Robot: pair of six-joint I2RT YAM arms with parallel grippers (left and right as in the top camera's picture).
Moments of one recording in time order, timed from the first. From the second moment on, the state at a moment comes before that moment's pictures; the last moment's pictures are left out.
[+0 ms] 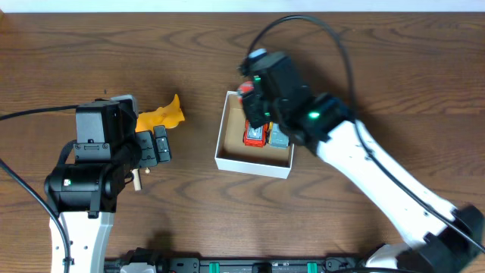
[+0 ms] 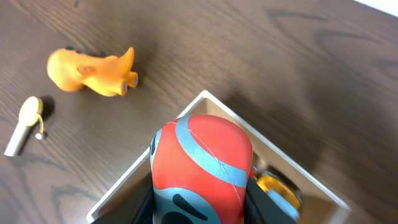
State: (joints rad) left arm -0.01 1.03 1.13 -1.07 0.02 -0.17; right arm 0.69 1.65 1.48 -0.65 0.03 0.17
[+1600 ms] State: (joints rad) left arm -0.01 1.03 1.13 -1.07 0.02 -0.15; right arm 0.57 1.70 1.58 -0.88 0.20 0.25
